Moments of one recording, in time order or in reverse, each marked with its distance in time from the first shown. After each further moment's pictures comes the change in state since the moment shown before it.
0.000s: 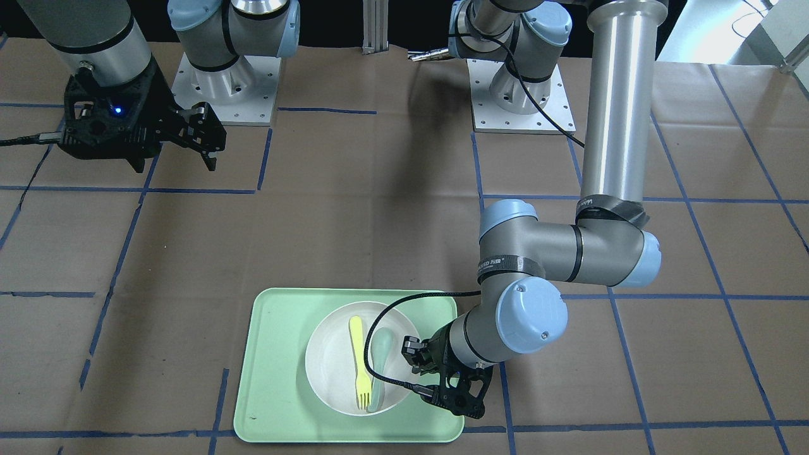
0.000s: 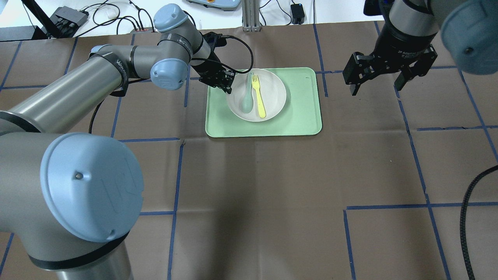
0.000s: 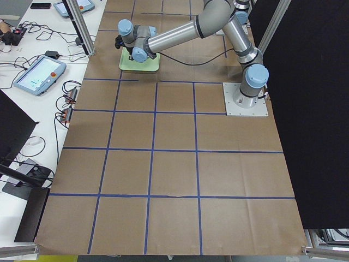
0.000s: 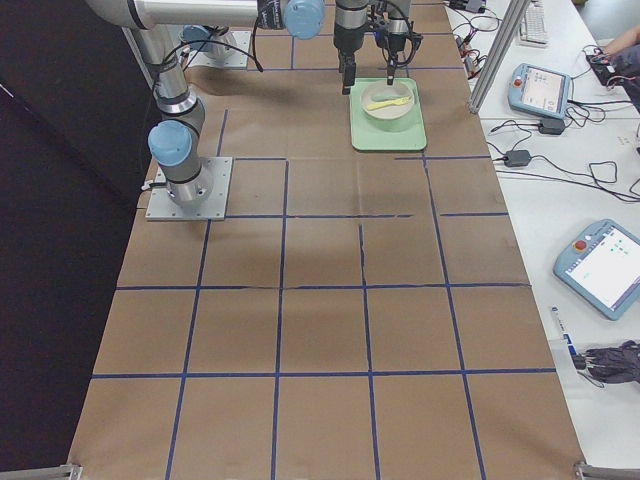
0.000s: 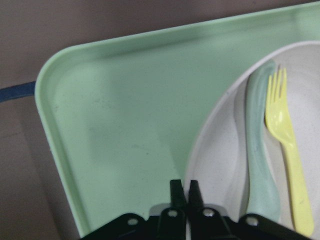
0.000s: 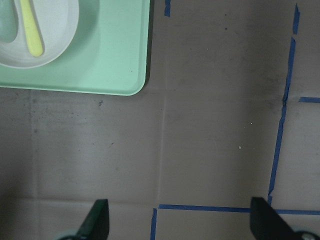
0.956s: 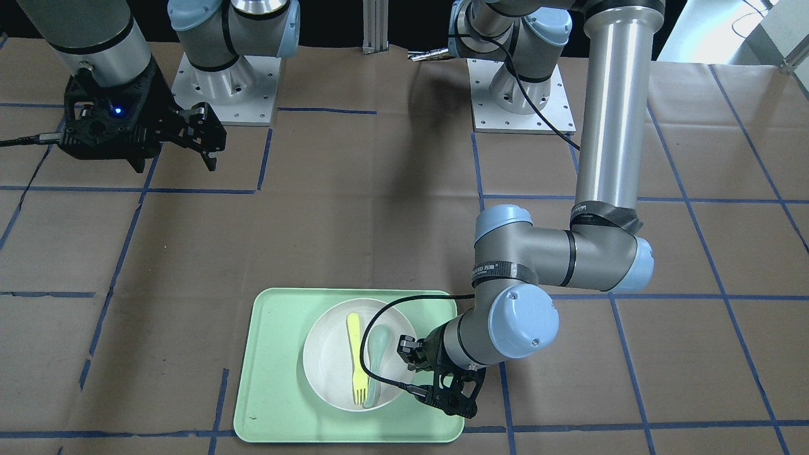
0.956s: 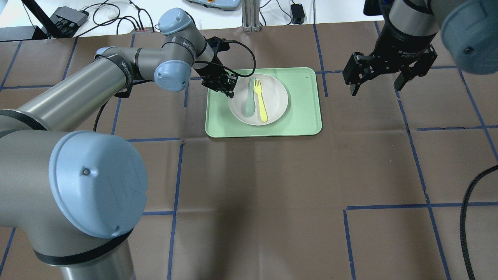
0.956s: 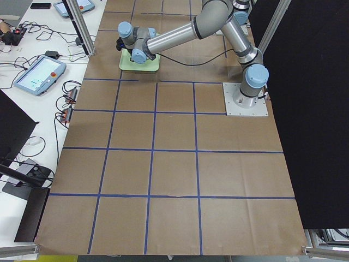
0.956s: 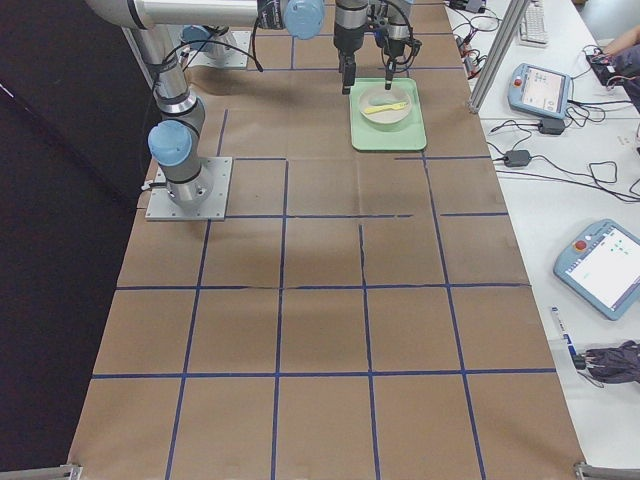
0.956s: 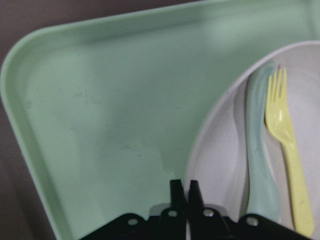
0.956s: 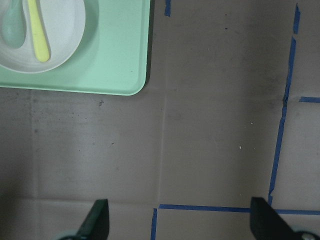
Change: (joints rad) left arm -0.009 -0.015 0.004 -0.020 -0.005 0.007; right arm 0.000 0.000 0.000 0.001 0.001 0.000
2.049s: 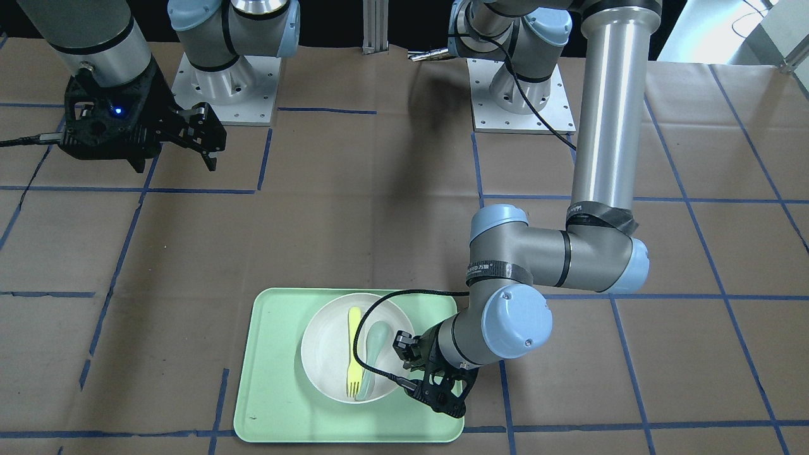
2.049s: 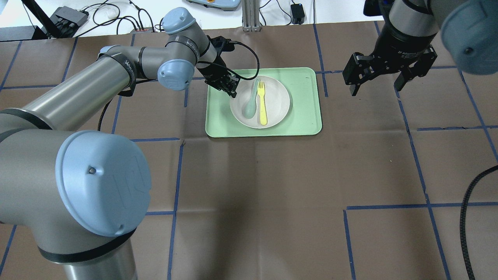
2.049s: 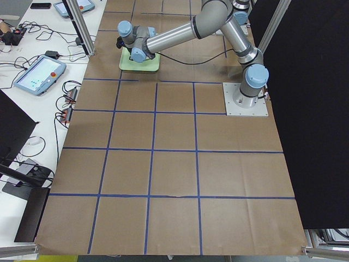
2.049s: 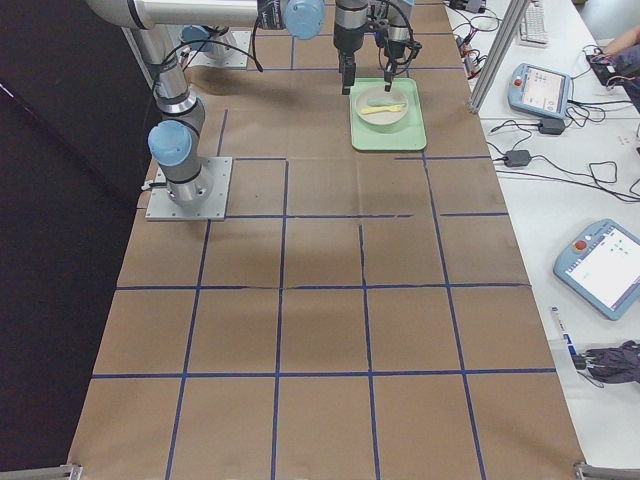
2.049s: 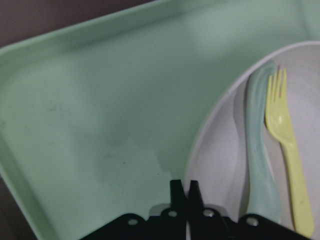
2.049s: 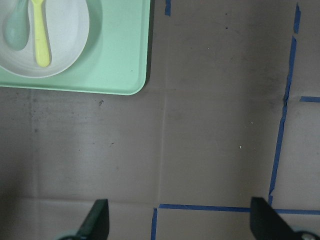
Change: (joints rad) left arm -0.008 -0.021 0.033 -0.007 -0.002 0.104; right arm 0.000 0.000 0.001 0.000 0.000 0.000
